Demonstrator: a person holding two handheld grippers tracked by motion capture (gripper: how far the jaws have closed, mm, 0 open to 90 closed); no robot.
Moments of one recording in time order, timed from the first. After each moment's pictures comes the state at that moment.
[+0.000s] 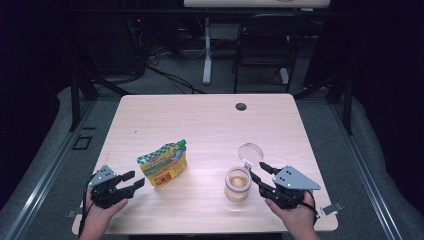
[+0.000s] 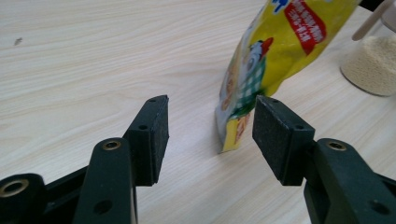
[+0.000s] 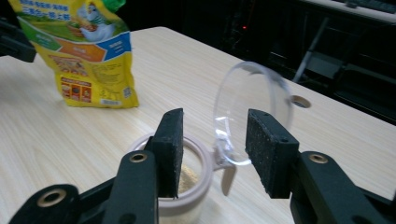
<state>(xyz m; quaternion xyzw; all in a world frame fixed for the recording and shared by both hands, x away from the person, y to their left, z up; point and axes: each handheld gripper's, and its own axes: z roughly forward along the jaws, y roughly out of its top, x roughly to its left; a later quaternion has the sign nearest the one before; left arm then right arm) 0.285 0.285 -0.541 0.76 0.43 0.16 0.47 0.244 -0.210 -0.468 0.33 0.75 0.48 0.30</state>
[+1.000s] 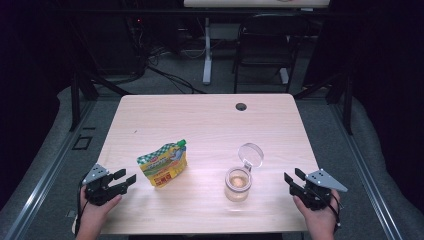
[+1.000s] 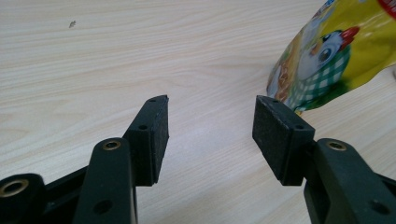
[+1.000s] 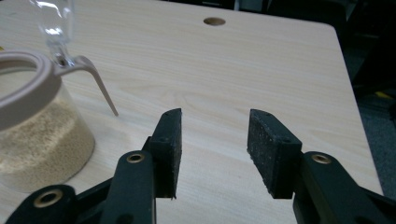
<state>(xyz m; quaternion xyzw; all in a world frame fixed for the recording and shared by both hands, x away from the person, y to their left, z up) 0.295 0.306 -0.554 0.74 0.47 0.18 0.45 0.257 -0.295 -0.529 0.49 0.69 0.42 0.31</state>
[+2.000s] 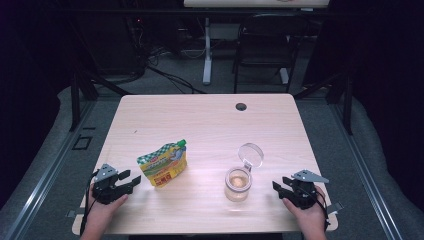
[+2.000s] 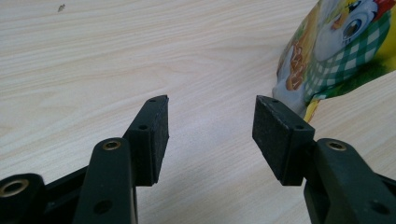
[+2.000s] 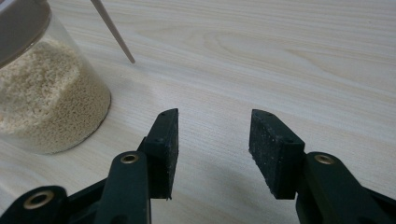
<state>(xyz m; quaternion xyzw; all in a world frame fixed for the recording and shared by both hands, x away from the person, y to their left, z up) 0.303 0.293 -0.563 0.76 0.47 0.18 0.41 0.276 -0.281 -0.561 0.52 0.73 0.39 0.20</state>
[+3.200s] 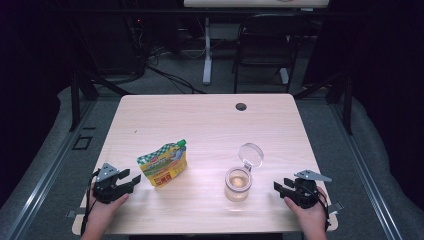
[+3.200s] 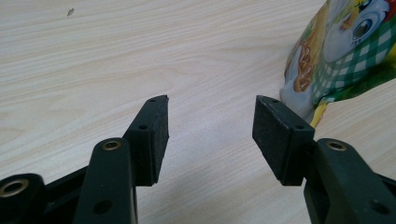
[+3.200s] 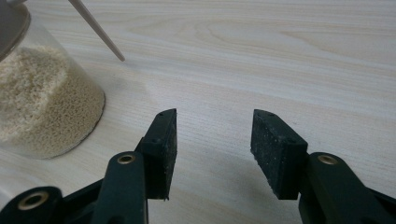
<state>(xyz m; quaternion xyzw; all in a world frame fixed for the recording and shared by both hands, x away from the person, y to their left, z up) 0.303 0.290 -0.561 0.76 0.47 0.20 0.40 0.279 -0.288 -0.566 0.55 0.72 0.39 0.17</state>
